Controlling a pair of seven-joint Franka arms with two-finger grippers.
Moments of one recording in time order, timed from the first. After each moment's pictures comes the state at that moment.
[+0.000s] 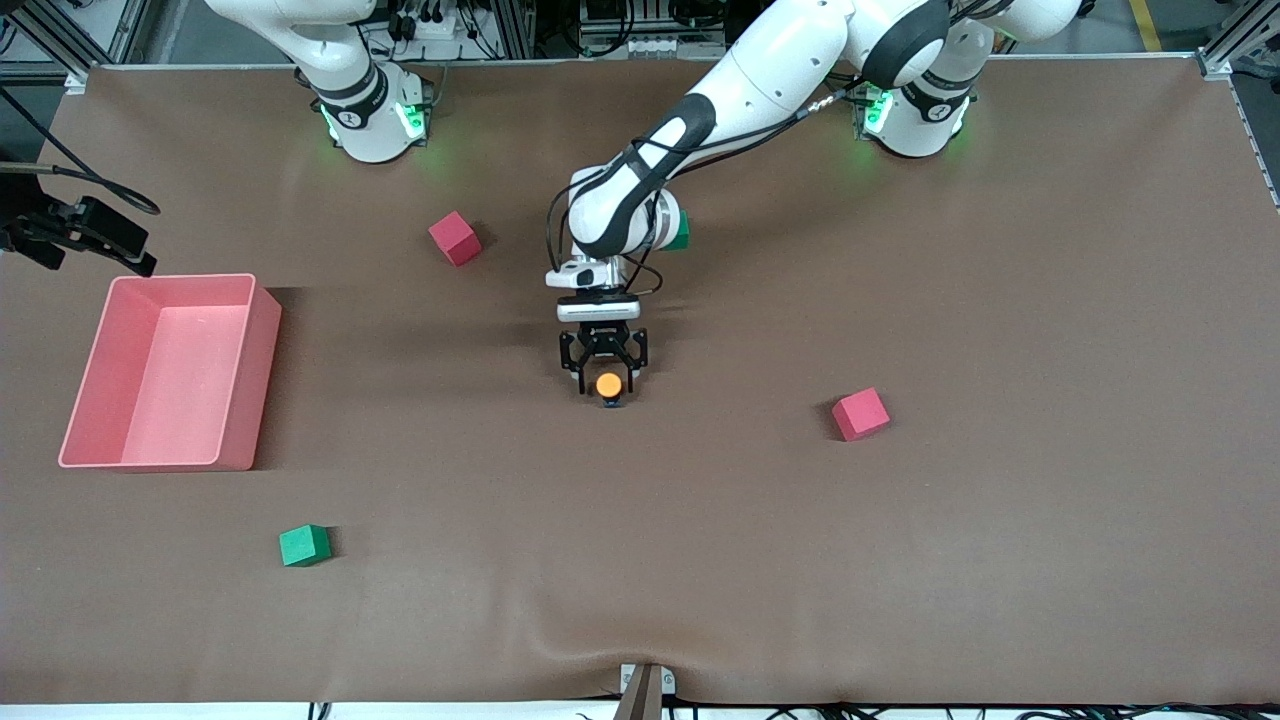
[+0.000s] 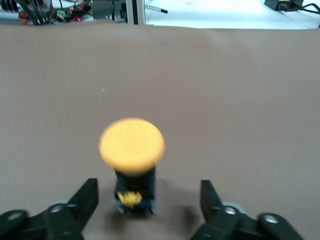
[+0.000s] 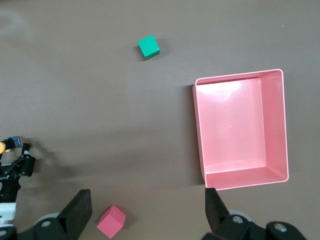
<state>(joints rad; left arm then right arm) -0.91 0.97 -0.17 -1.44 1.58 2.26 -2.25 -0.03 0.00 0.03 -1.49 -0.01 1.52 0.11</state>
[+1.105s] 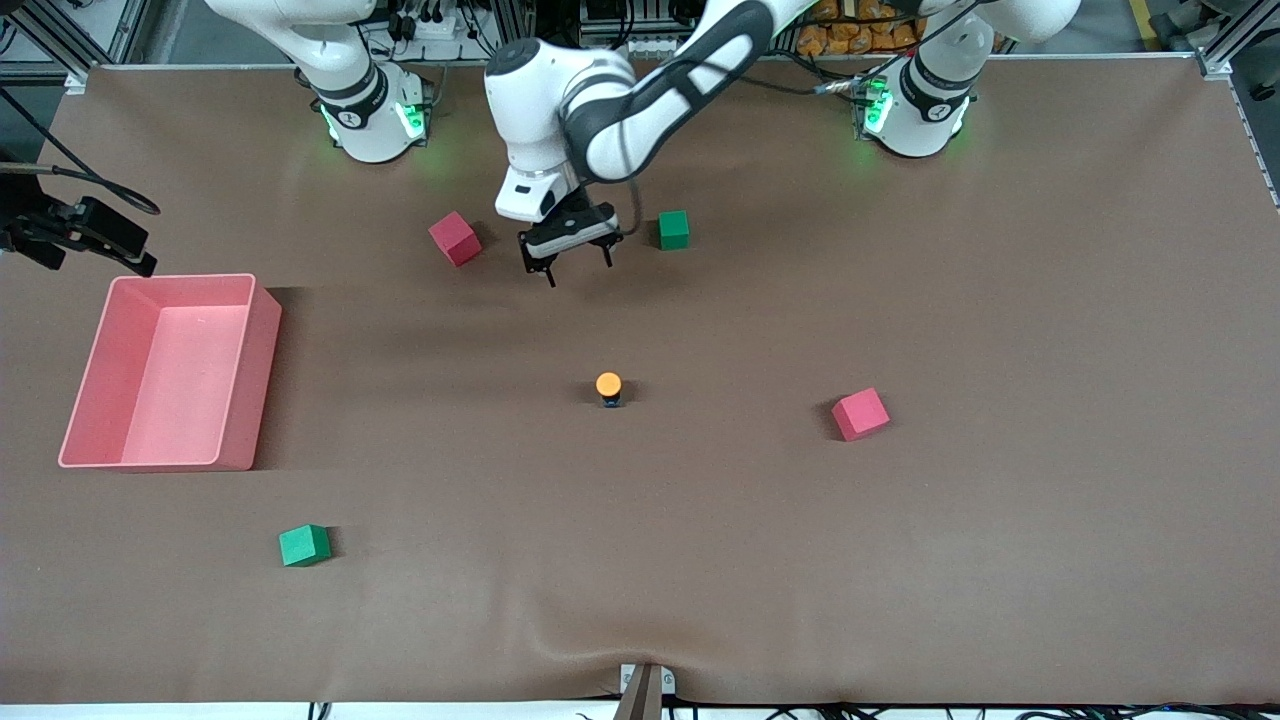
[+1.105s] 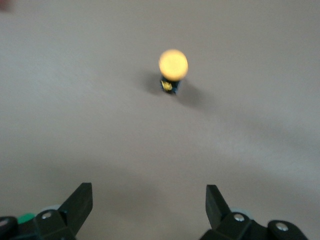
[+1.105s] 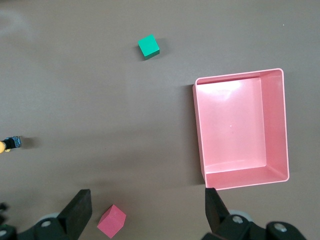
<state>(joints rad) -0.86 0.62 -0.29 -1.39 0.47 1.98 -1.66 -0.03 0.00 0.03 -1.49 -0.01 1.52 0.11</state>
